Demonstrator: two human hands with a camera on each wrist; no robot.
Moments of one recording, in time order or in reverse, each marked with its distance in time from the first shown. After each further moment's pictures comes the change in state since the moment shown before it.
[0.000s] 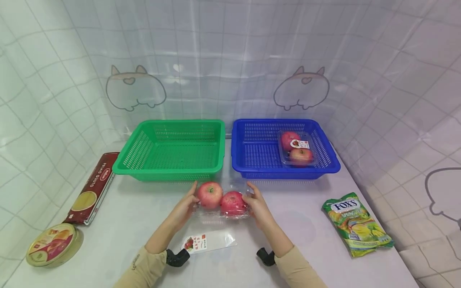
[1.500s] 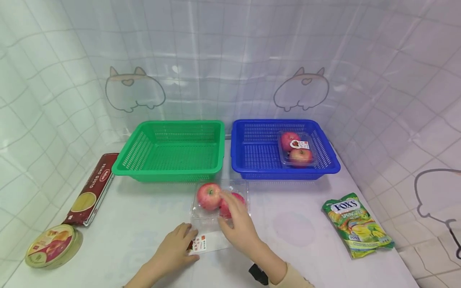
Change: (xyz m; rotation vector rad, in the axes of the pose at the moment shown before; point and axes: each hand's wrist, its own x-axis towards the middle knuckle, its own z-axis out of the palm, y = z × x) left_hand -0.093 -0.032 0.004 1.413 -0.044 0.339; right_hand -0.055 -0.017 0.051 -0.684 0.044 -0.662
